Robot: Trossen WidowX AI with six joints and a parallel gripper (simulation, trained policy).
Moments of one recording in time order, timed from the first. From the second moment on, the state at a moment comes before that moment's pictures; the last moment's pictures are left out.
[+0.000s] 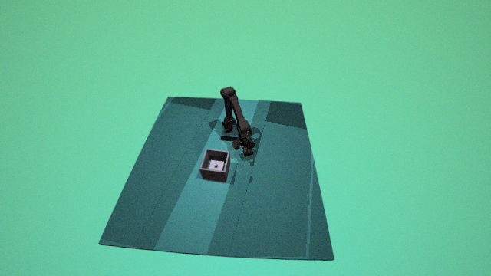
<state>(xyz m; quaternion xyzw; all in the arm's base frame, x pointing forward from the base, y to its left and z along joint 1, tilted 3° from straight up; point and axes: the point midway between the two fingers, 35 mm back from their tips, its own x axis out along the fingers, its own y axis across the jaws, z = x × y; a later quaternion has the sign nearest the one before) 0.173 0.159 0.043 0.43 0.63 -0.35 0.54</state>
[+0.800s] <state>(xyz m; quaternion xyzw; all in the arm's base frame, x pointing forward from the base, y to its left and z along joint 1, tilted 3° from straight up) 0.218 0.147 0.151 0.51 0.57 -0.26 0.59</state>
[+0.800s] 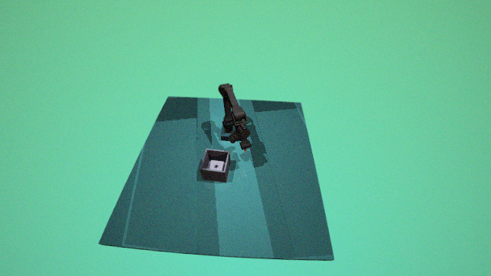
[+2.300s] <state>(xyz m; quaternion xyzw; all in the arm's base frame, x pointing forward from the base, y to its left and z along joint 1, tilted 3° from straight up) 0.283 0.013 0.174 0.50 0.50 -0.37 0.60</state>
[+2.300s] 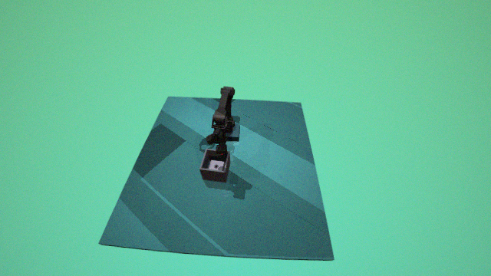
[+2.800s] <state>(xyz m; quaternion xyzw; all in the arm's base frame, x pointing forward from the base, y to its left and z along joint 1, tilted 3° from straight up) 0.303 -0.011 0.148 0.49 0.52 -0.38 0.59</state>
